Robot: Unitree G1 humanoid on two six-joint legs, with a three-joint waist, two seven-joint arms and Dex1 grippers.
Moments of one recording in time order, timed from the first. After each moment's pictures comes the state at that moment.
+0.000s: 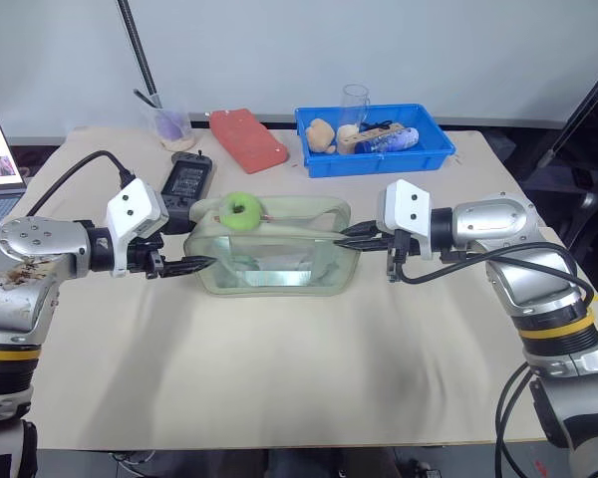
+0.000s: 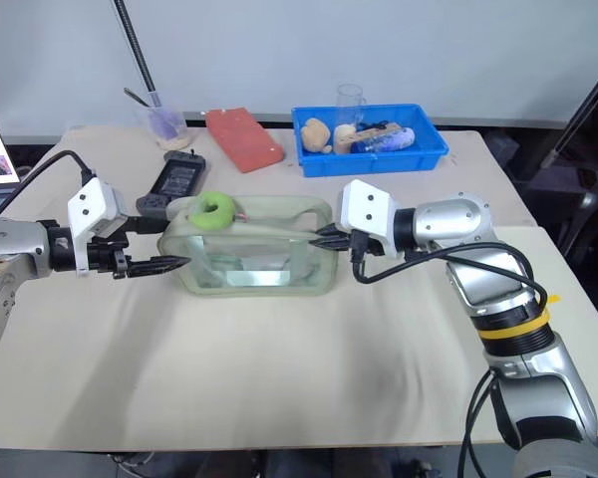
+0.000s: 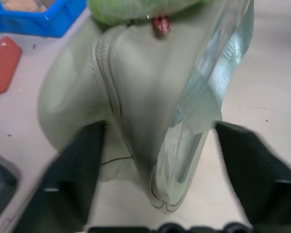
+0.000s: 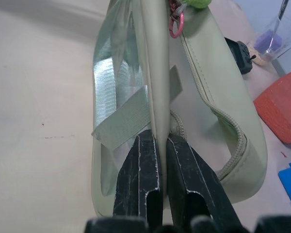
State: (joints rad) left arm -0.48 0.98 0.08 -0.10 -0.39 0.49 -1.13; right arm -0.77 -0.70 0.22 -0.10 0.18 0.29 1.13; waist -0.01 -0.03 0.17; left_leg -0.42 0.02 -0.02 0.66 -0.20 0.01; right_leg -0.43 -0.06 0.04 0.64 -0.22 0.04
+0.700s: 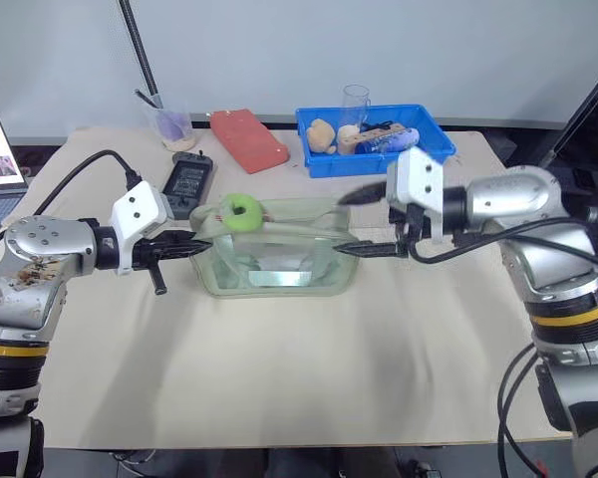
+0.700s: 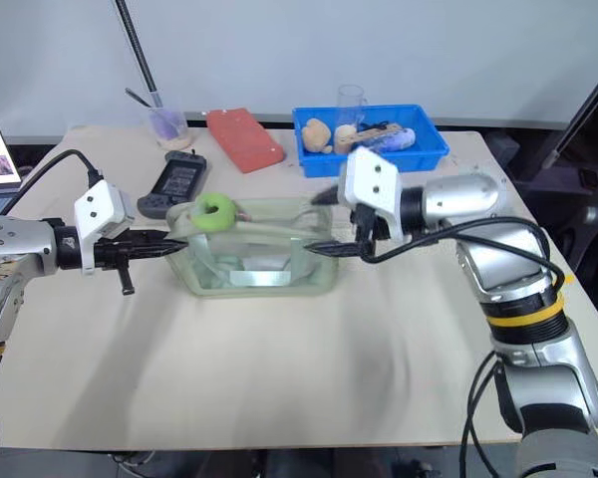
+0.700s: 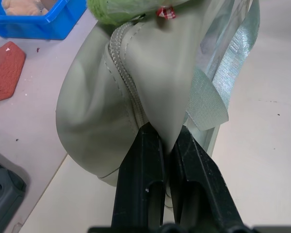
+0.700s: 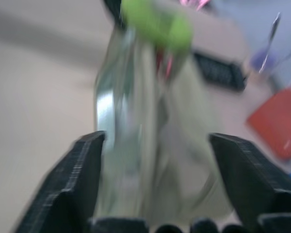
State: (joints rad) left arm -0.51 0.96 0.05 -0.06 -0.33 0.42 -1.14; right arm -0.90 -0.64 0.18 -0.23 0.30 0.50 1.12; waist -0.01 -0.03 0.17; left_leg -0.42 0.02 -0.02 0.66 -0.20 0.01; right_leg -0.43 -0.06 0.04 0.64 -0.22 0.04
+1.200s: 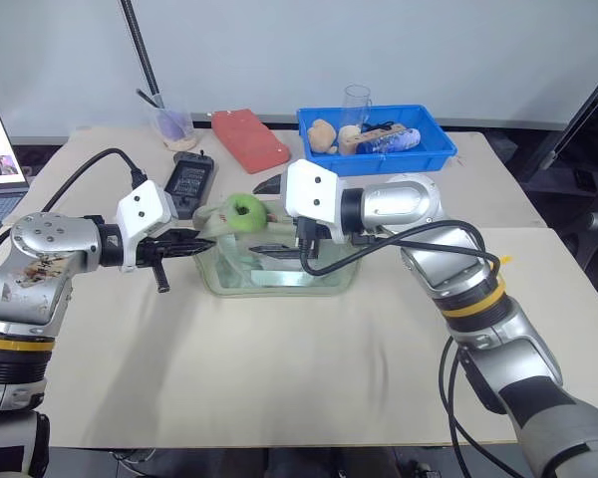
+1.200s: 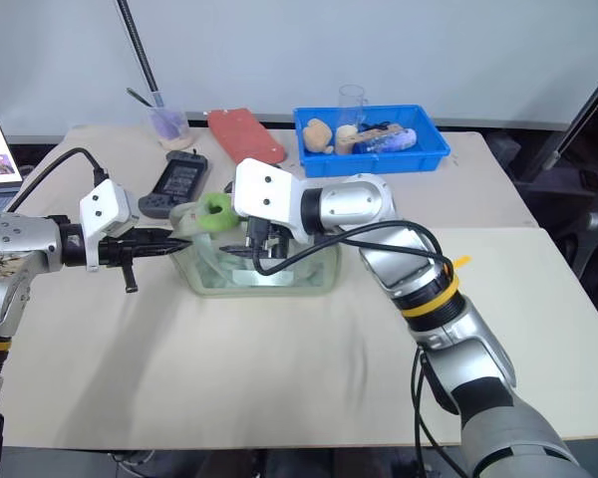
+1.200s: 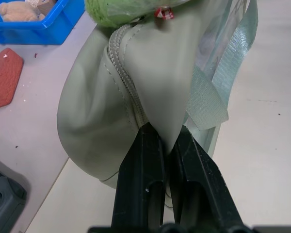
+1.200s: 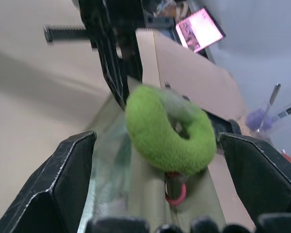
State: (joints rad) left arm -0.54 0.94 0.03 -0.03 -0.31 0.39 -1.16; right arm -1.01 -0.38 0.41 -0.01 0.05 0.30 0.96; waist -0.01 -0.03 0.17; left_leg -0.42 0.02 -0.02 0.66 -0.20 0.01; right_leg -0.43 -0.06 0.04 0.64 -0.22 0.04
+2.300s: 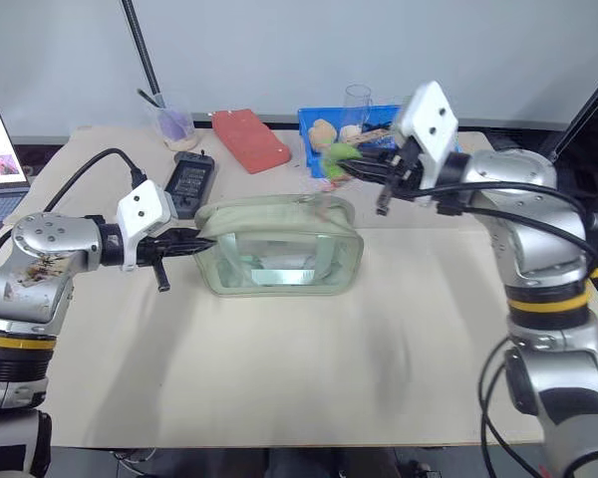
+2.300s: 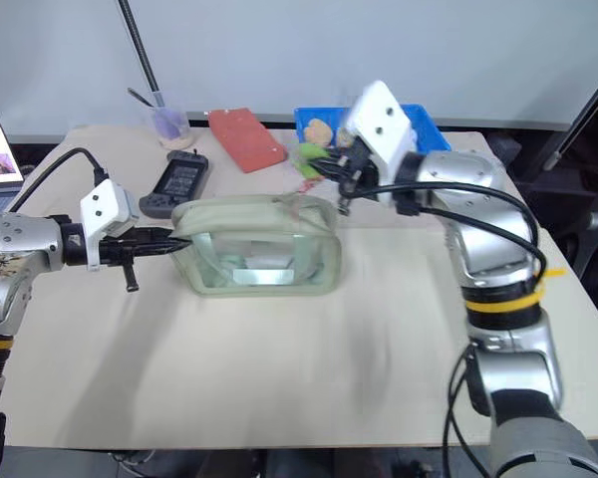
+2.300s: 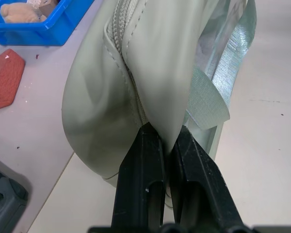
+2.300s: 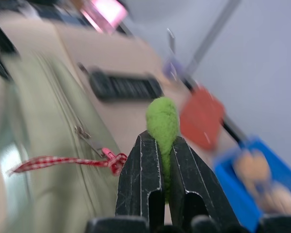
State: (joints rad) left arm -0.54 0.93 0.03 0.00 -0.30 0.36 -1.15; right arm -0.88 -0.63 0.05 -0.12 0.20 0.58 0.86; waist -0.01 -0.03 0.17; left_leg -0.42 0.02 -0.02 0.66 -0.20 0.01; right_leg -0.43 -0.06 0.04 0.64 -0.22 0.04
